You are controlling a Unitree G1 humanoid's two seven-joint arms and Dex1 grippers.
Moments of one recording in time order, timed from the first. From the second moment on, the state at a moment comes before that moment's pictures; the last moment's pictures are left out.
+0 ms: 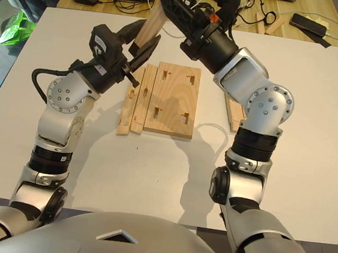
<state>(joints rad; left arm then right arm) -0.32 0.24 -0.18 -0.19 -0.08 0.07 -0.47 -0.64 -0.10 -0.24 -0.03 1.11 0.96 0.22</state>
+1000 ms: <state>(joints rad) -0.31 0.12 0.11 -0.14 -0.15 0.36 -0.13 -0.35 -0.45 -0.42 0.14 0.71 0.66 0.31</state>
